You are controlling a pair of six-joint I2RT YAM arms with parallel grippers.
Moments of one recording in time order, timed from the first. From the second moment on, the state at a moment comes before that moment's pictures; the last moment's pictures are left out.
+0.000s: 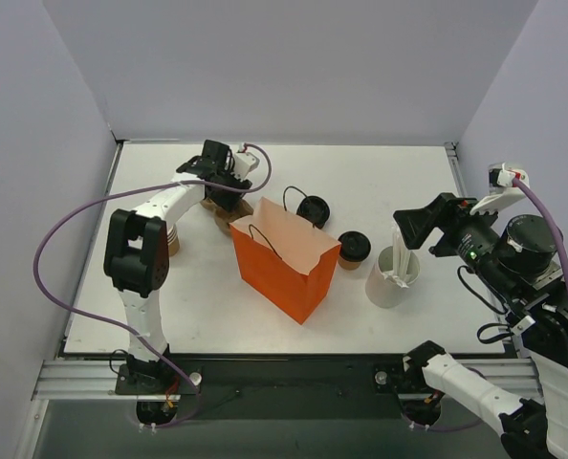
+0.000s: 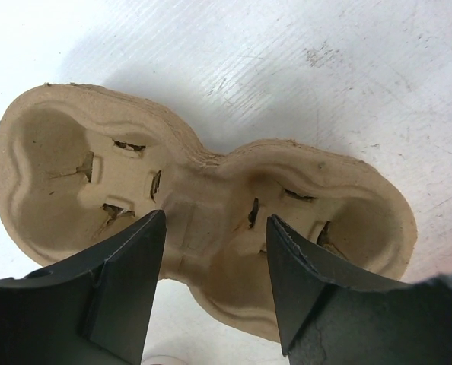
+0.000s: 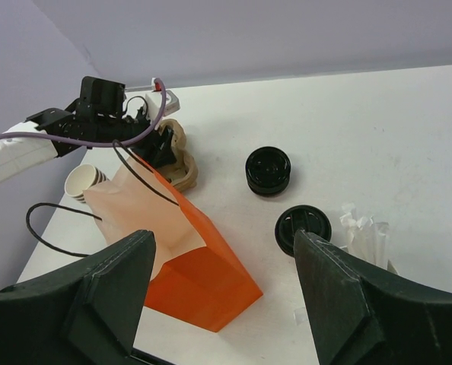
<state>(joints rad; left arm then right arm) -0.31 2.00 1.60 -0.54 0.08 0.38 0.51 0.81 1.56 -0.95 0.16 0.39</state>
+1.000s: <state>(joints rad) -0.28 2.06 1.68 -0.60 0.13 0.41 0.51 0.85 1.55 -0.96 0.17 0.40</state>
